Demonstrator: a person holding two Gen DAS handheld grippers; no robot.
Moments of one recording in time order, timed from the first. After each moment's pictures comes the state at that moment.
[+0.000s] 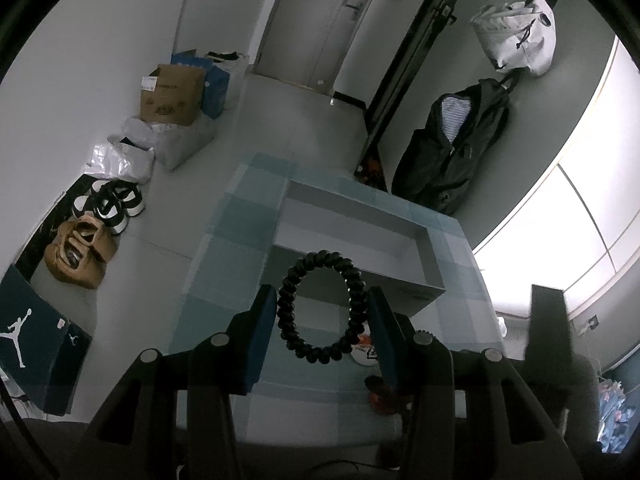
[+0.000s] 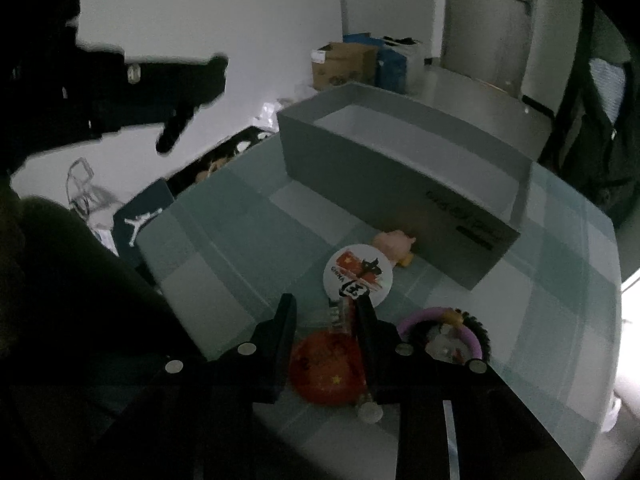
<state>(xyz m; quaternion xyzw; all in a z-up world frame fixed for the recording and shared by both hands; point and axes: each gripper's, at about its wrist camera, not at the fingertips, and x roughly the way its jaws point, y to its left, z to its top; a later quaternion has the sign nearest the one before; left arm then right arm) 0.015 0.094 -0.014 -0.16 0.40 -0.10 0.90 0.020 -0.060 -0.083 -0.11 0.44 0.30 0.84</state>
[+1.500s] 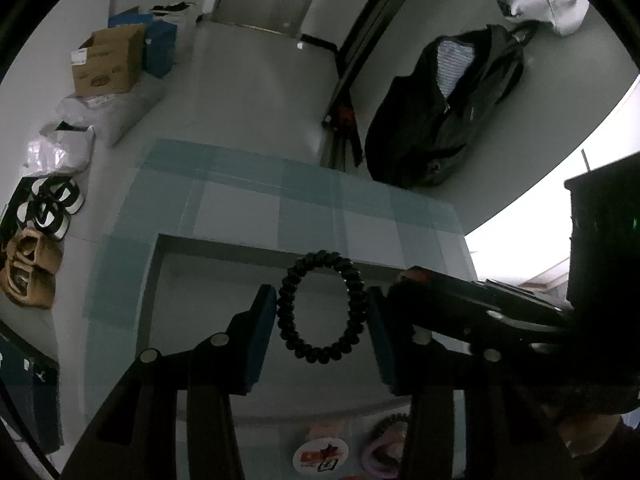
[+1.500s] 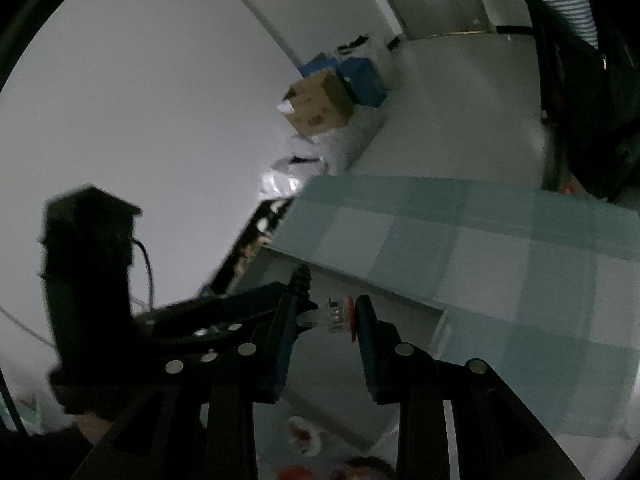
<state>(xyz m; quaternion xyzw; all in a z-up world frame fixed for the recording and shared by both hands) 0.138 0.037 -0.037 -0.14 0.49 -0.16 0.84 0.183 -0.114 -0.039 0.11 0.48 0.32 0.81</state>
